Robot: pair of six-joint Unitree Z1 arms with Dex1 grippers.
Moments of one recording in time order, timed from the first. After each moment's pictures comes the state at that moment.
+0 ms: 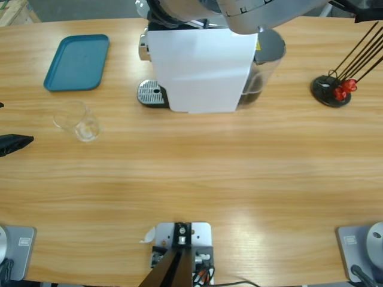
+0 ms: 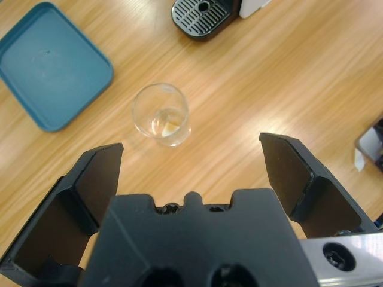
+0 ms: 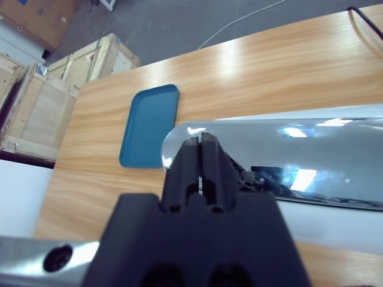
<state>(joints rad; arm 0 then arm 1) -0.69 0.97 -0.80 0.62 0.06 0.06 1.05 1.91 -1.57 0.31 -0.45 0.88</state>
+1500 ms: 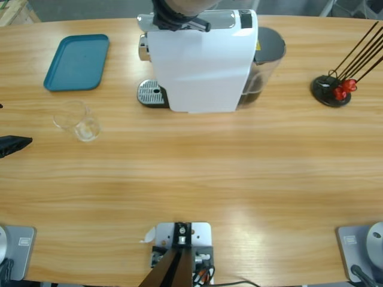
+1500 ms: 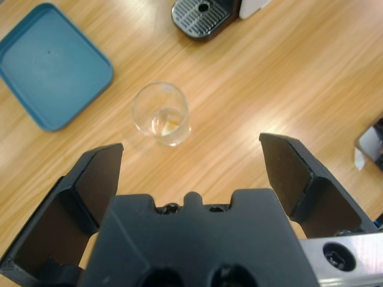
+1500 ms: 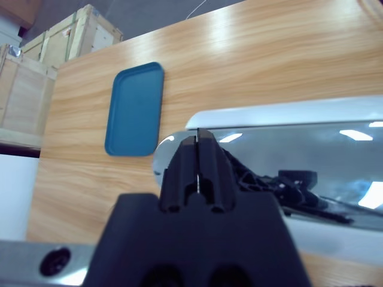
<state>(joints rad) -0.69 0.96 -0.79 0.62 0.06 0.06 1.00 1.98 -1.69 0.49 -0.34 0.91</state>
